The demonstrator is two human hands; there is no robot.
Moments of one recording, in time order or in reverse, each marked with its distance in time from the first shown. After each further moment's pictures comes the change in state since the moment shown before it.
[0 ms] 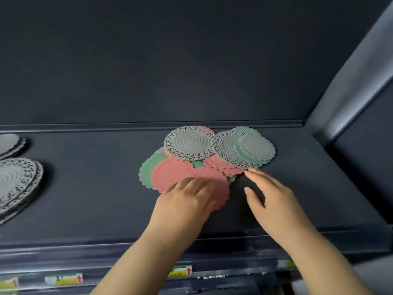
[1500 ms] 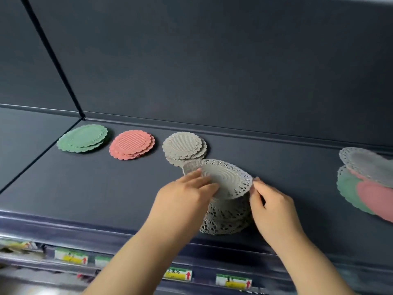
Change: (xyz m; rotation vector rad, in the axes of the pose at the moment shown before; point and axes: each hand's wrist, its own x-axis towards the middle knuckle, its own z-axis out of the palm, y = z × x) left_hand -0.188 -0.376 -0.110 -0.014 0.269 -0.048; right_hand 0.039 -0.366 0.247 0.182 0.053 -0.034
